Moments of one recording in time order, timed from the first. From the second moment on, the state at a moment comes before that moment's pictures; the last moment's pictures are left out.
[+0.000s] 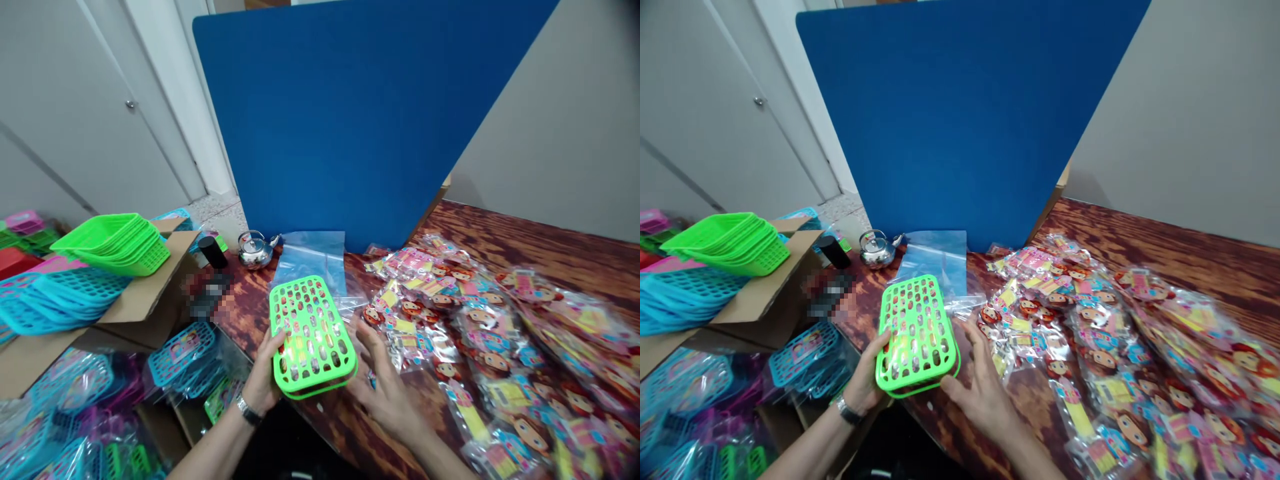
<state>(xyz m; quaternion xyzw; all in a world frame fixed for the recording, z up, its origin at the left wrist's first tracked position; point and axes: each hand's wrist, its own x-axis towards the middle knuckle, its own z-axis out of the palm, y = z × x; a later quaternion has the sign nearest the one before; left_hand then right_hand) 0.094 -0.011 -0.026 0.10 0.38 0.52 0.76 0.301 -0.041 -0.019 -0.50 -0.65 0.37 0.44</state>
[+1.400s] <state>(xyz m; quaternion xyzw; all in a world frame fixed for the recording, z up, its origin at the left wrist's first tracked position) 0.065 -0.039 -0.026 0.57 0.47 0.47 0.48 0.280 -0.042 -0.042 -0.38 -0.23 0.68 0.59</state>
